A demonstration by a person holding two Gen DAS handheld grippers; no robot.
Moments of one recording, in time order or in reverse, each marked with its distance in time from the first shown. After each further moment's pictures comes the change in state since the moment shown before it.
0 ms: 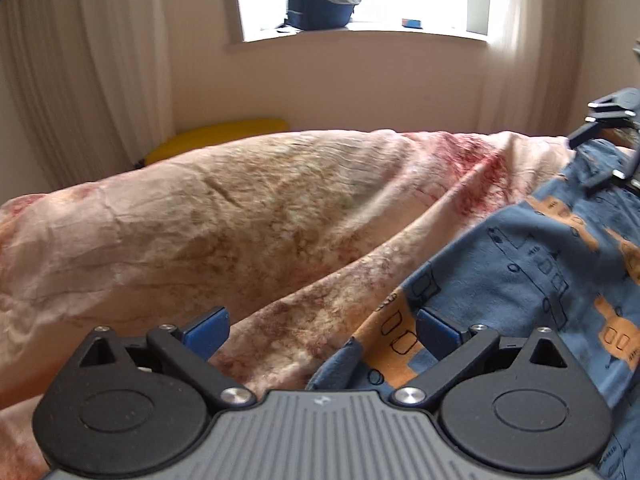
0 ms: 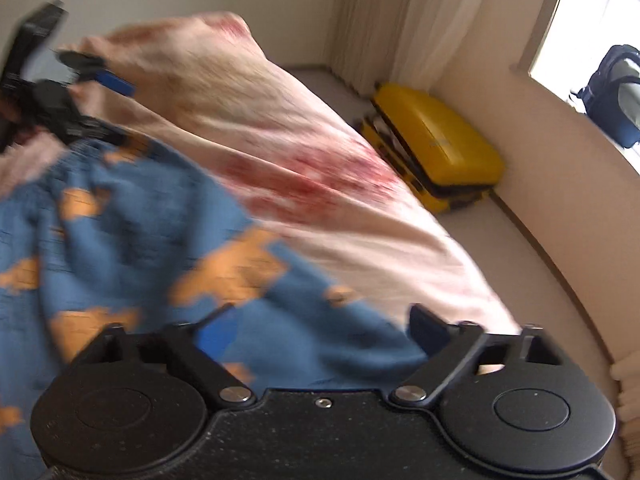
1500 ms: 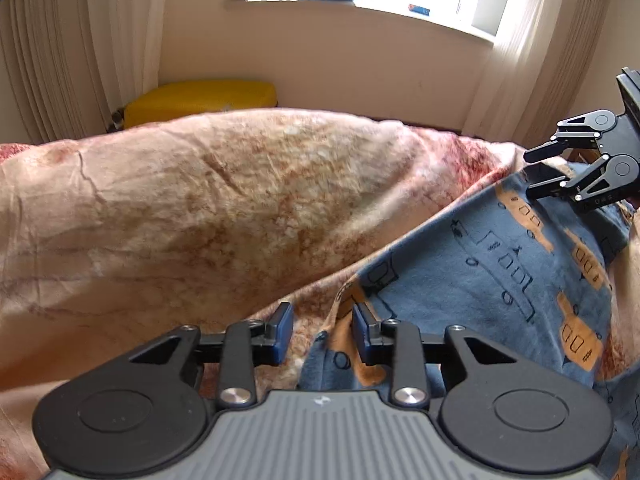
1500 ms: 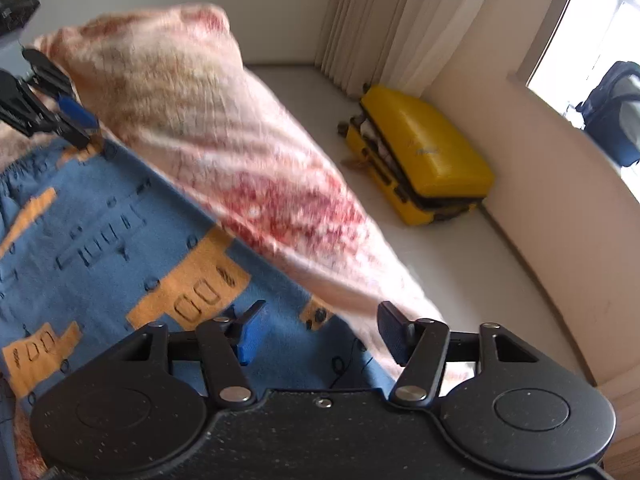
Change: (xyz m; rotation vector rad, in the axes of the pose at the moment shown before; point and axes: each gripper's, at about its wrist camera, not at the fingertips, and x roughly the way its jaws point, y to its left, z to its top) left arm 0.016 0.028 0.008 -0.122 0.122 -0.098; right arm 0.052 -0.008 0.041 -0.046 0.018 -0.037
